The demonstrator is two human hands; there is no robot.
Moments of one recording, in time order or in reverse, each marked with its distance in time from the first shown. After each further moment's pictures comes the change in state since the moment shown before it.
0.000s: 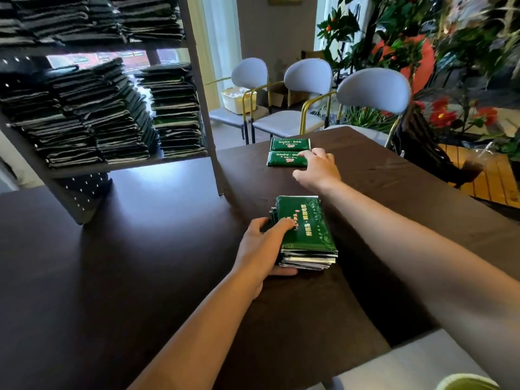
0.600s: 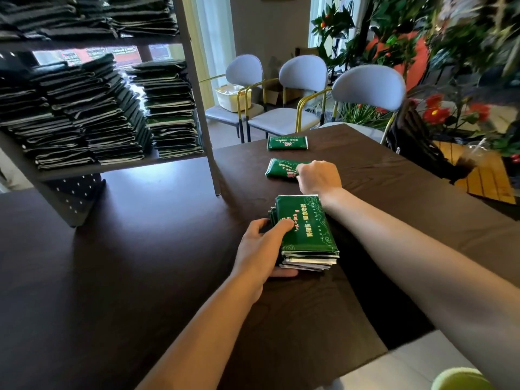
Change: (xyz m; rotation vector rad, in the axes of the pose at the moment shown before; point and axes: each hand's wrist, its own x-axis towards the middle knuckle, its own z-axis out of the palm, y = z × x) left_hand -0.001 -0.002 0.001 -0.019 -0.005 0.003; right_hand -0.014 0.005 0.006 -0.543 0.098 -0.296
